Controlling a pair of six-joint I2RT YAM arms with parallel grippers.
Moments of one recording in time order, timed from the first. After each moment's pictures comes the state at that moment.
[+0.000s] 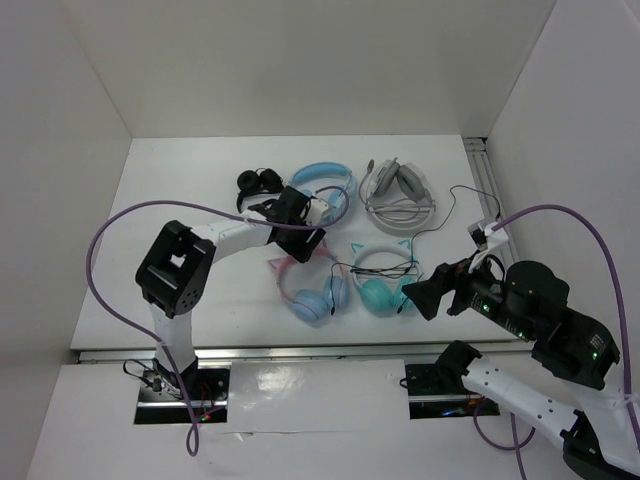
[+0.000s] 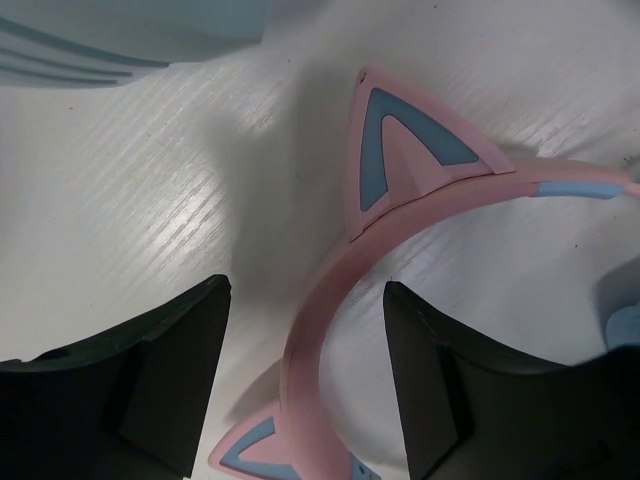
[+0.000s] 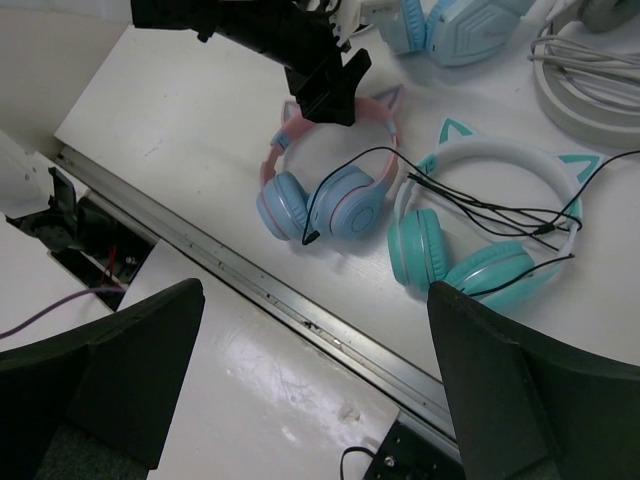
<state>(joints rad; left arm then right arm) -0.57 1.90 1.27 -0.39 0.09 0.10 0.74 0.50 1.15 -1.00 0.06 0.38</state>
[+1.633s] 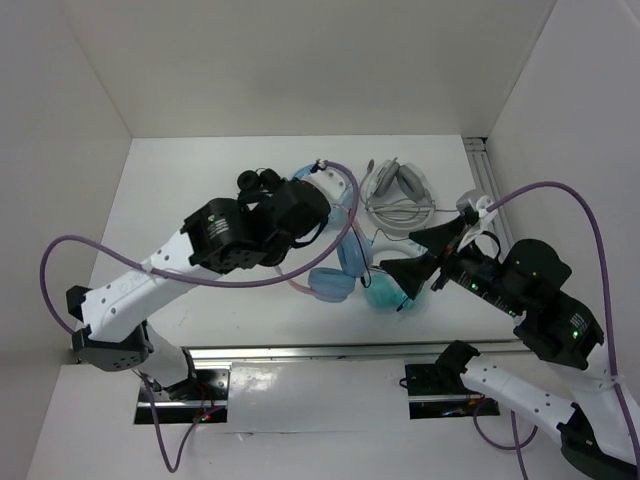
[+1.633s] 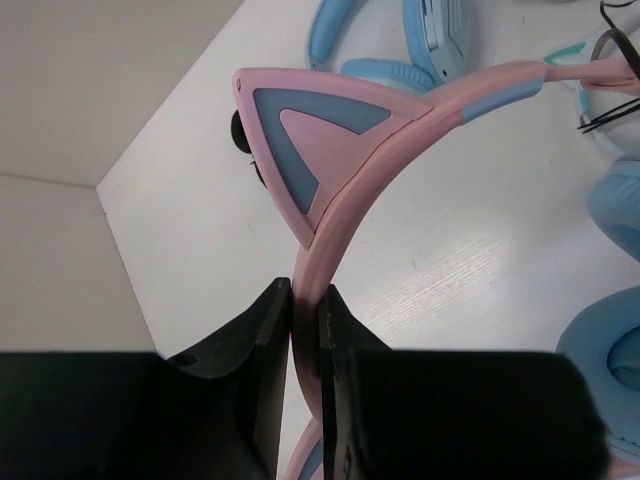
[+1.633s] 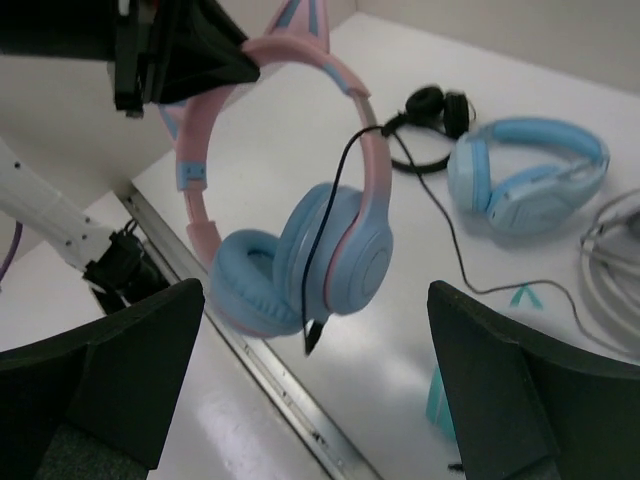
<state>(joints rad) -1.09 1.53 1.94 -1.21 -0.75 -0.01 0.72 0.59 1.16 -0.68 -0.12 0.25</state>
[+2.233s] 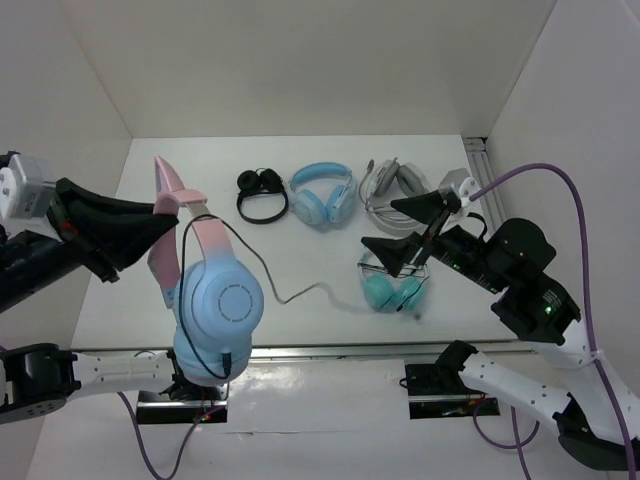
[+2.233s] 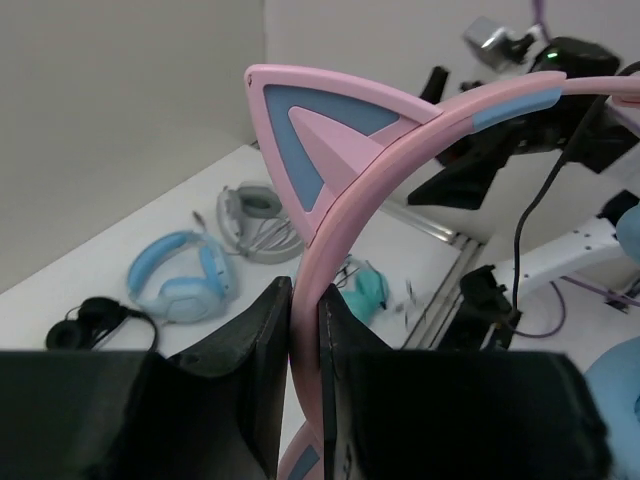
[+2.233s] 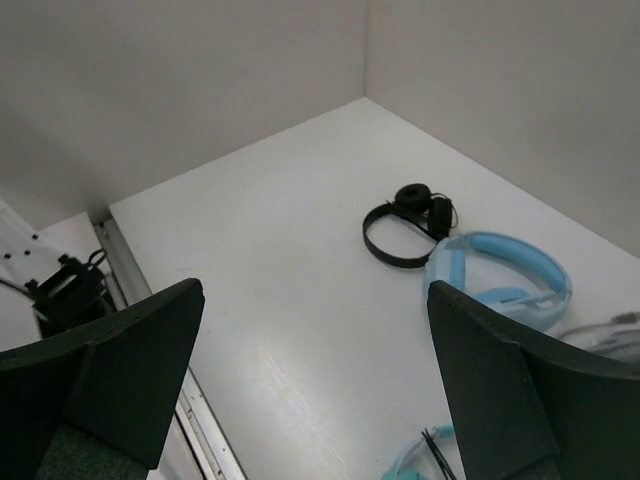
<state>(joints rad) -1.10 0.99 2.17 -1.14 -0.24 -0.06 0.72 0.73 1.19 -0.40 -0.16 0.07</state>
